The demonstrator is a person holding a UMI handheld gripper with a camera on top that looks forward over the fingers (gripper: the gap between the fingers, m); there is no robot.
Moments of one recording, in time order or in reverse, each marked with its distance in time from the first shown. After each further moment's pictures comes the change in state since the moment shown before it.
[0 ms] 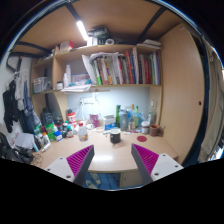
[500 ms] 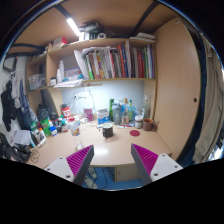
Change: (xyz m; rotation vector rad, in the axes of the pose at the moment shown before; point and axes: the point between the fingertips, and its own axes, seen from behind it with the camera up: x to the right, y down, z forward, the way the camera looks) arm 0.063 0.006 -0.002 -0.084 0.014 0.006
